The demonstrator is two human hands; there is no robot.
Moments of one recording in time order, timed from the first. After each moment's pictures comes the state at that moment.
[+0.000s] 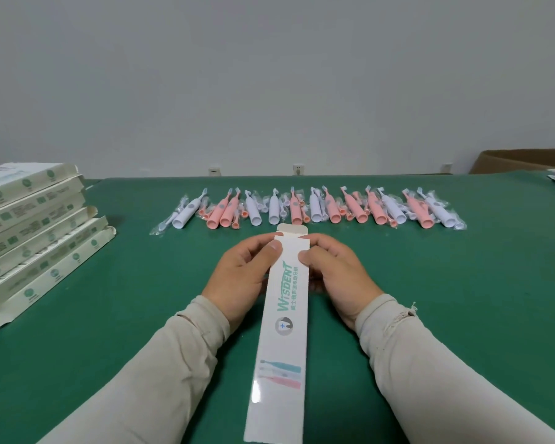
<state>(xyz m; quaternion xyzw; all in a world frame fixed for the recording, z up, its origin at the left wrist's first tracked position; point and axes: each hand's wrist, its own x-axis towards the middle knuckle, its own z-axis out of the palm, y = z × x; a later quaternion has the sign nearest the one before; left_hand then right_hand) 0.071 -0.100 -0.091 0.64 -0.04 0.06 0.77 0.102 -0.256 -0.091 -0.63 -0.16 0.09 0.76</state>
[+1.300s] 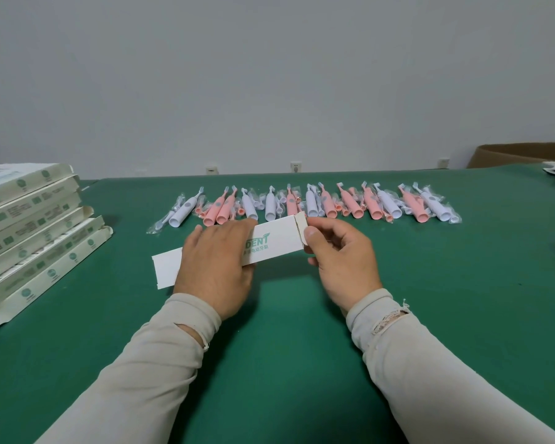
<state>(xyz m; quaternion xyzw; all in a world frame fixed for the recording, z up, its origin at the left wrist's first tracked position) 0.062 -0.076 -0.072 0.96 -0.03 0.26 0.07 0.101 -0.258 -0.091 -0.68 -0.09 -0.14 0.72</state>
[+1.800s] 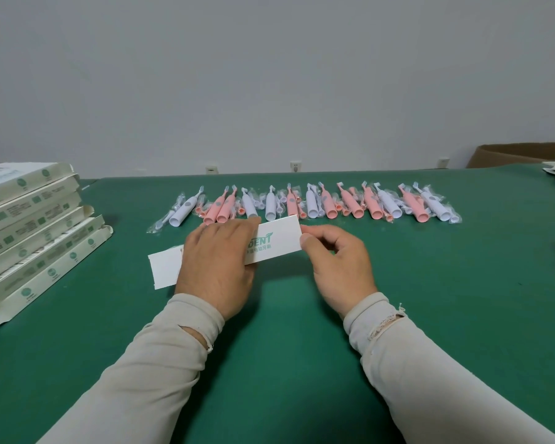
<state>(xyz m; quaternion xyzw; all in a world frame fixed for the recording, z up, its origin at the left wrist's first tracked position) 0.063 -0.076 -0.076 0.95 -0.06 0.30 0.06 0.094 -0.256 -0.090 -0.70 -0.11 -0.15 0.69</state>
